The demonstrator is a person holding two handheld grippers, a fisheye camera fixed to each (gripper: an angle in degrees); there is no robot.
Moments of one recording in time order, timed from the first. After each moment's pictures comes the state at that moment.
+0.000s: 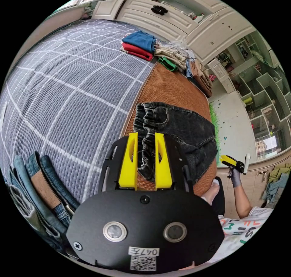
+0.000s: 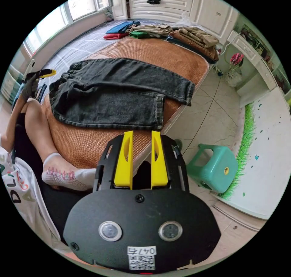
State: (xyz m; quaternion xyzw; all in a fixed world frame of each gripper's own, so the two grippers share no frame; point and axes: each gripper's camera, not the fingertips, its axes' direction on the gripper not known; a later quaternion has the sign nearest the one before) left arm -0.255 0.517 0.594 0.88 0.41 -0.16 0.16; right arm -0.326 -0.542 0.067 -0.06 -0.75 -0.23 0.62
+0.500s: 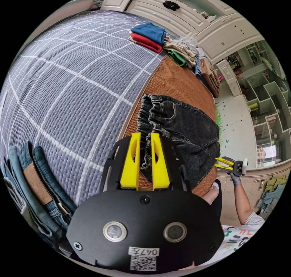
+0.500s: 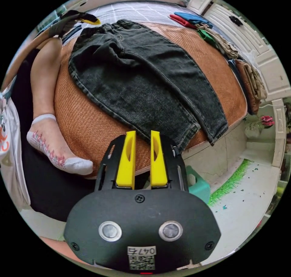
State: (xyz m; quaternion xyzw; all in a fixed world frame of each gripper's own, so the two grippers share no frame) left arm -0.266 0.467 0.551 0.86 0.45 -0.16 0.18; right arm -0.311 -0.563 -0.035 0.11 -0.70 -0.45 0.54
